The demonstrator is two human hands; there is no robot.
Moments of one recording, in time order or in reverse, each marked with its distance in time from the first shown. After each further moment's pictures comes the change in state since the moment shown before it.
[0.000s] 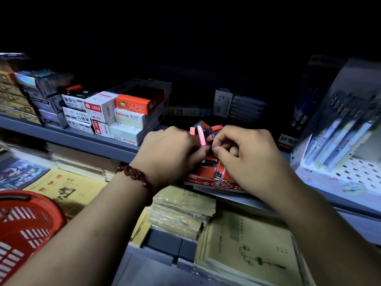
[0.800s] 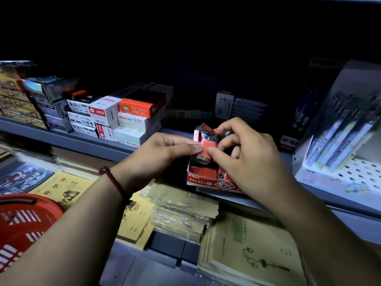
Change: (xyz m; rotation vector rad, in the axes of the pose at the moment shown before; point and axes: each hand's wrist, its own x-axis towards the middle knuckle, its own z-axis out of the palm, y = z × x) left_hand -0.013 -0.020 -0.002 -1.482 -0.317 -0.324; right_hand -0.005 -0.005 0.003 0.116 0.044 0.033
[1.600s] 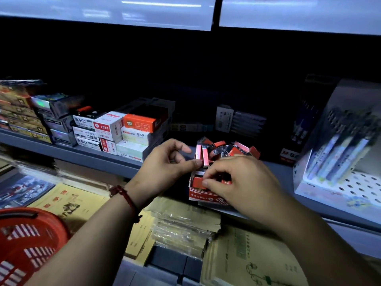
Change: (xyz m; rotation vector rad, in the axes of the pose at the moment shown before) left_hand 0.015 -0.015 -0.002 0.233 0.323 0.148; right_hand -0.003 -0.008 0.000 -0.278 -0.227 -0.055
